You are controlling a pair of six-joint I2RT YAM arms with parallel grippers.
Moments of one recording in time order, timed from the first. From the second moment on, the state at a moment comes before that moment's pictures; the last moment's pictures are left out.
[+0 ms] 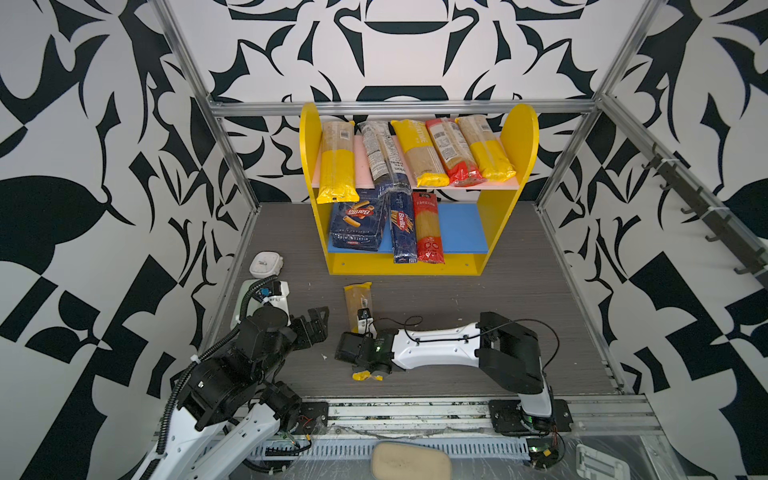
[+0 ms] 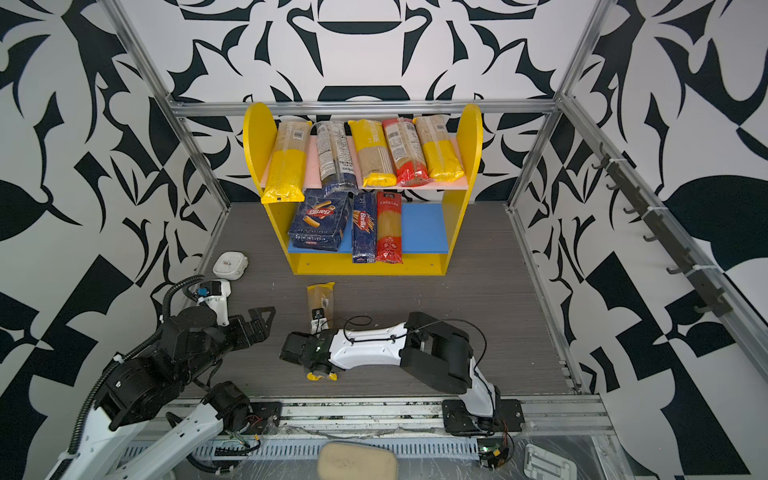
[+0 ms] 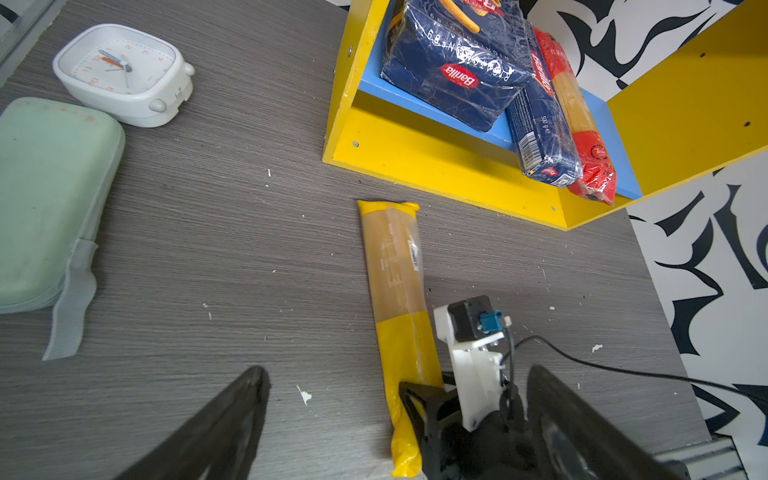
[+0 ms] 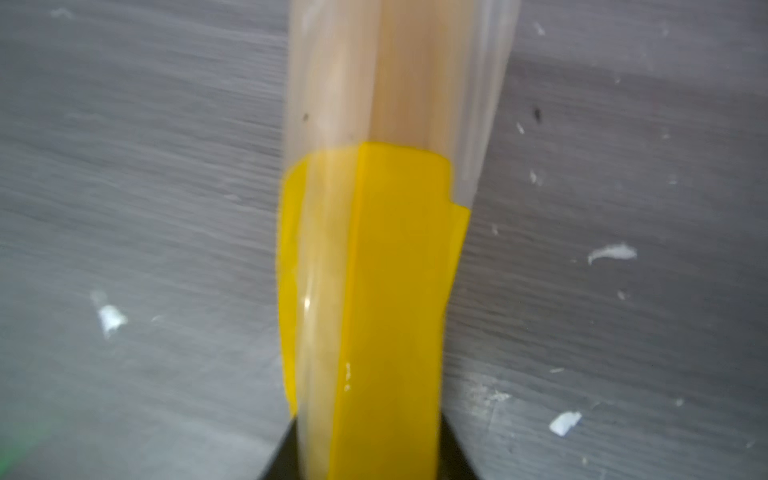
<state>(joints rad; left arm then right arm) -0.65 0.46 0.85 -1.02 -0.24 -0.69 1.34 1.99 1.36 -0.56 0.30 1.08</state>
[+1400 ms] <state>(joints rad) -0.65 0.85 0.90 -0.79 -0.14 -0.70 1.24 0.73 0.84 -1.09 0.45 1.04</state>
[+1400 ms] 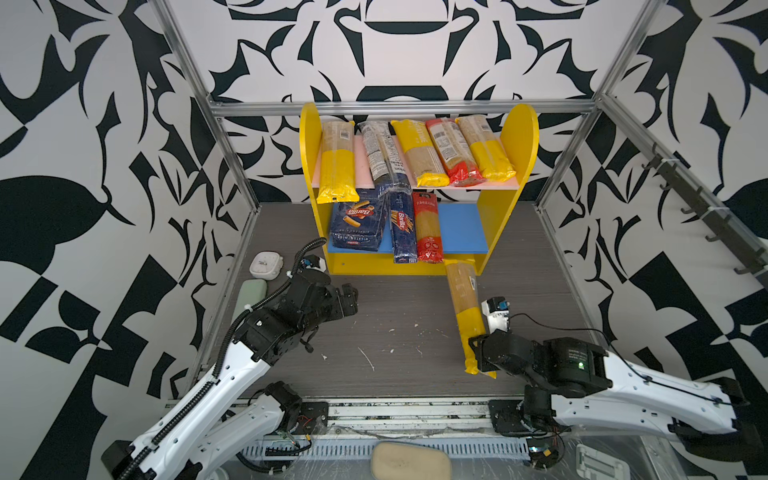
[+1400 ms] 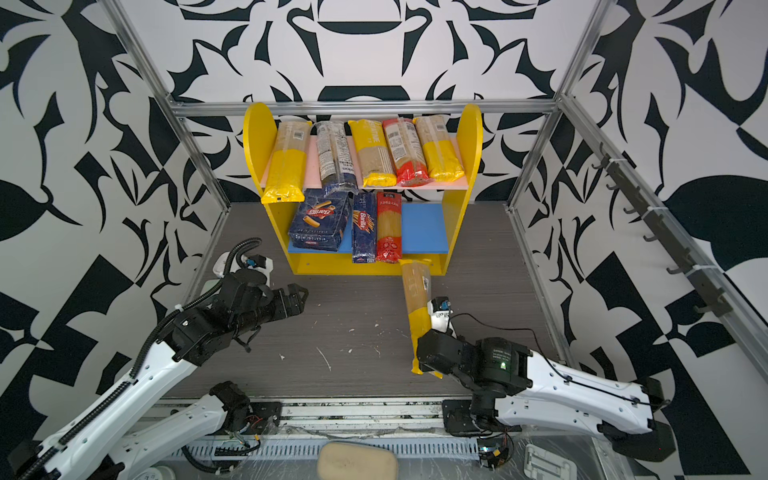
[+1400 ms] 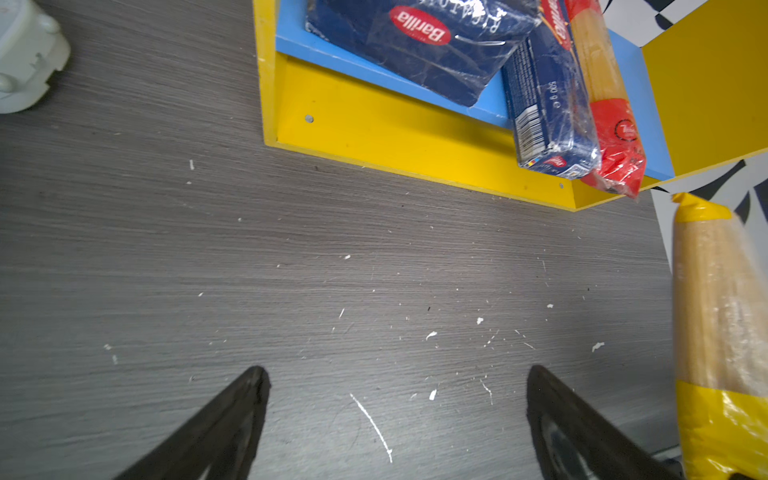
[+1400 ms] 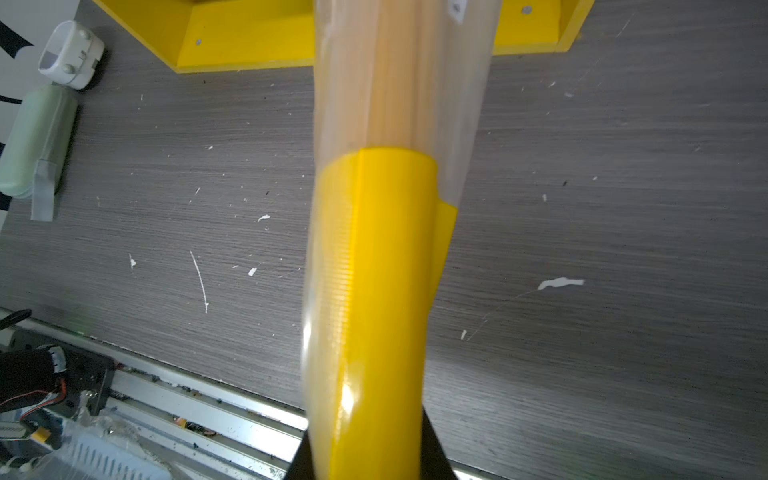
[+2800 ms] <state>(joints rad) -0.65 0.97 1.02 -0.74 -0.18 -0.57 0.36 1.55 1.35 -0.68 0.06 0.33</state>
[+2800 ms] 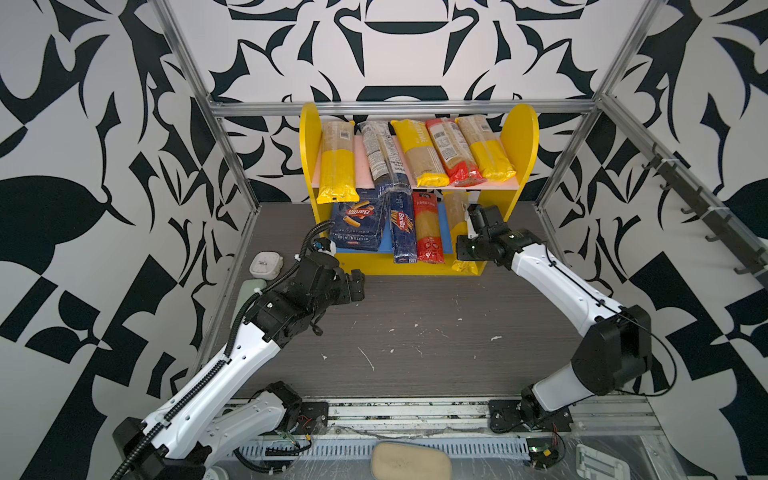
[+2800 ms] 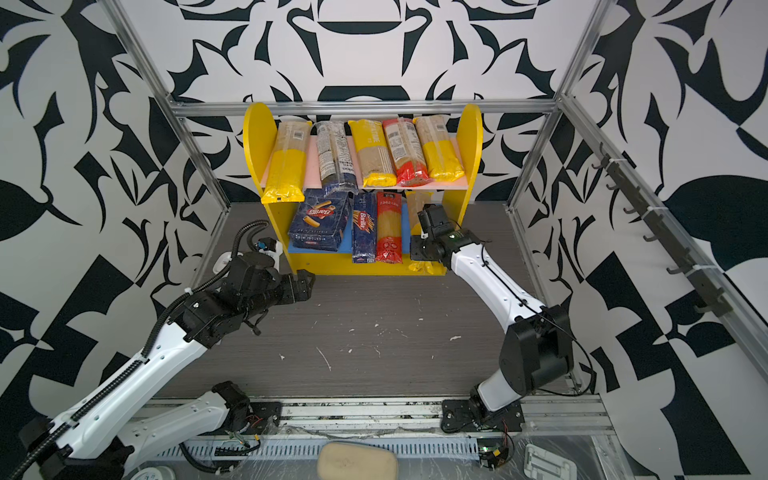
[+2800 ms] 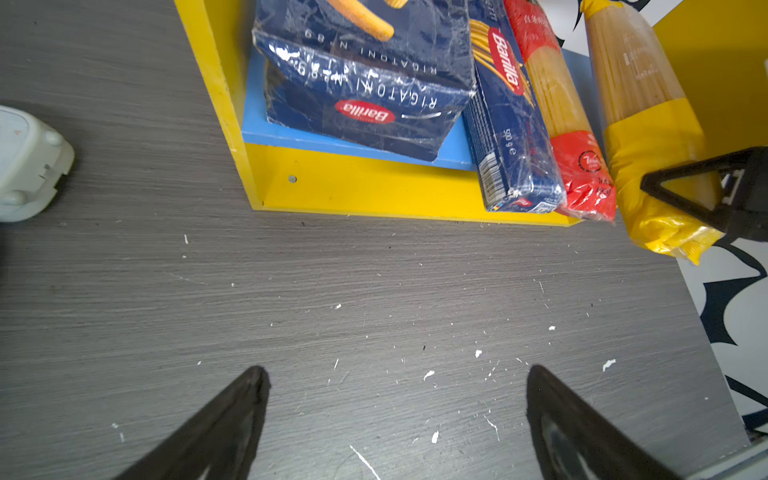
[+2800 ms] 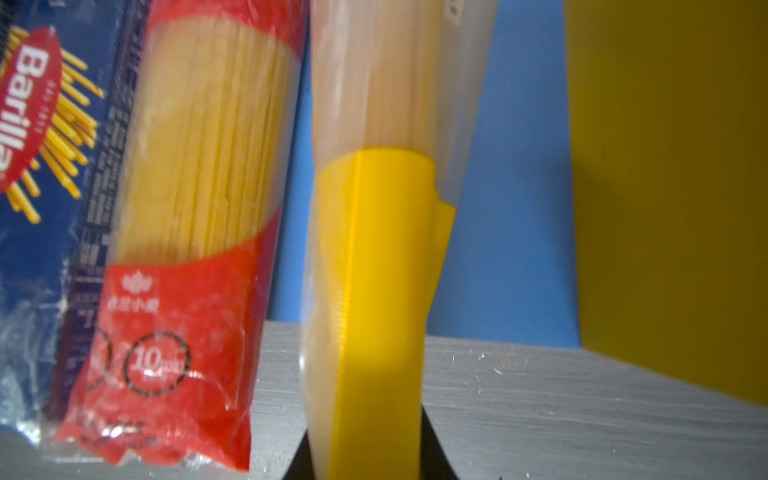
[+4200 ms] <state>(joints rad) -0.65 0.93 0.93 -0.72 -0.21 -0.52 0.38 1.13 0.98 -0.57 -0.04 0.45</state>
